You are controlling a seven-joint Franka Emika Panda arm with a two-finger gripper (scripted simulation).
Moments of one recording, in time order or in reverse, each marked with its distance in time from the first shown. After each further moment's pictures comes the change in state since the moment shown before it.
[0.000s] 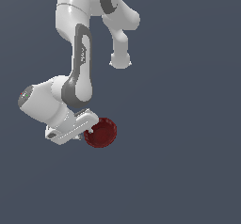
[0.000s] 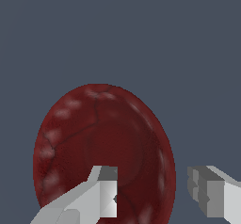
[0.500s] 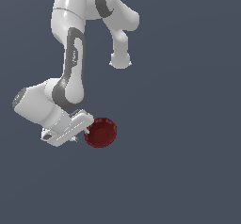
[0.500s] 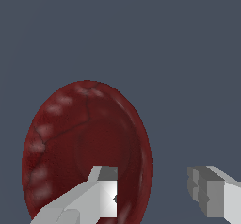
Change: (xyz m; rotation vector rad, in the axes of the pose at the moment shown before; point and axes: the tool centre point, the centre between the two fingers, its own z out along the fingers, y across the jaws) arm -0.005 0.018 0.000 0.037 0.041 -0.039
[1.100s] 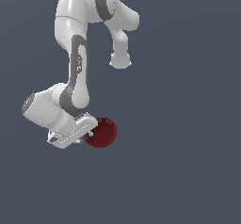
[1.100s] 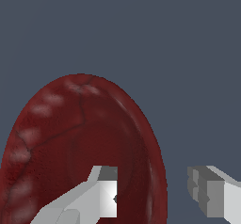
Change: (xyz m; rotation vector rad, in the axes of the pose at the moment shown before) arm 0.000 -0.001 0.028 0.003 0.001 -0.003
